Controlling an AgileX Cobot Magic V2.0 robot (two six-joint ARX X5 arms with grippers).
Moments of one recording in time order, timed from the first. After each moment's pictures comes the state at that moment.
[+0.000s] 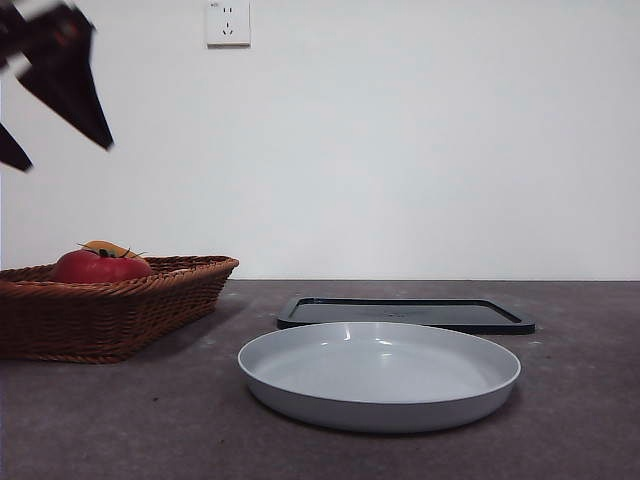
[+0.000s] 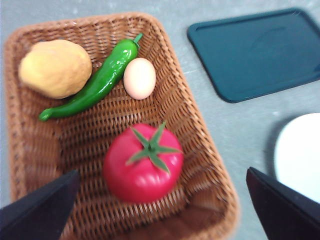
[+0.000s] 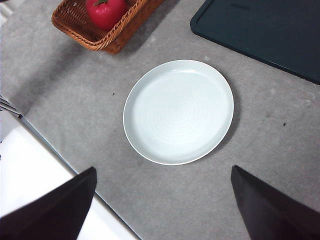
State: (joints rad) left arm -0.14 1.18 0.93 -0.46 0.25 0.10; right arm 0.27 0.81 1.03 -1.03 -0.50 -0.03
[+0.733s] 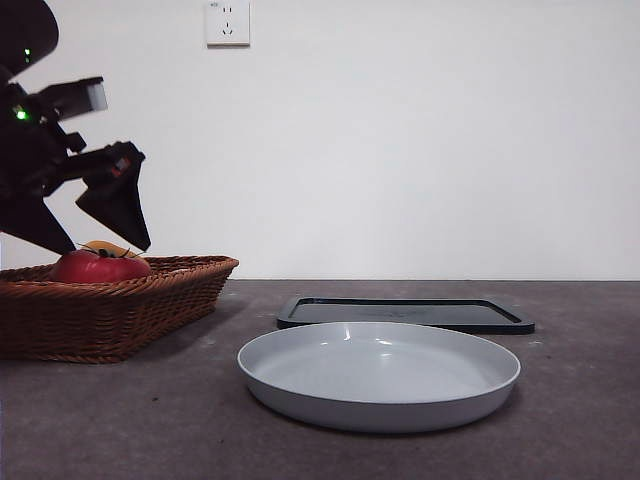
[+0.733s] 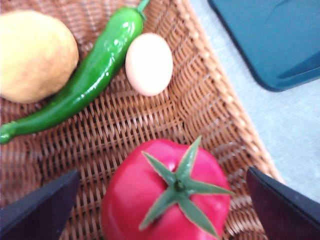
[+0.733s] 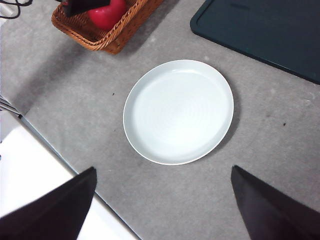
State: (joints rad) left arm -0.16 1.50 0.93 -0.22 0.23 0.16; right arm 0.27 0.81 1.03 -1.03 -0.50 -0.03
